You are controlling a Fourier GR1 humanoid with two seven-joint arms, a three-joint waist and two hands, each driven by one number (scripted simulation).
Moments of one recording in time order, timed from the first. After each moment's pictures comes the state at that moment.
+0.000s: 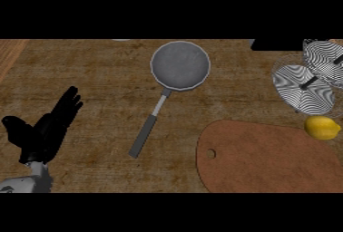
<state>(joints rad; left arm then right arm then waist) -0.07 0.23 0.07 -1.57 0.13 -0.07 0.23 -0.64 -0.80 -0.32 -1.01 0.41 0.28 -0.12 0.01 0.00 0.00</state>
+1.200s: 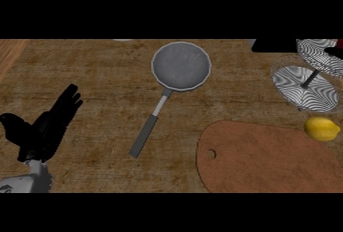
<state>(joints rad) -0.09 0.21 0.09 -1.59 0.11 -0.10 0.25 -0.87 -0.67 -0.34 -0.64 0.51 -0.07 -0.31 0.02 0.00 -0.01</state>
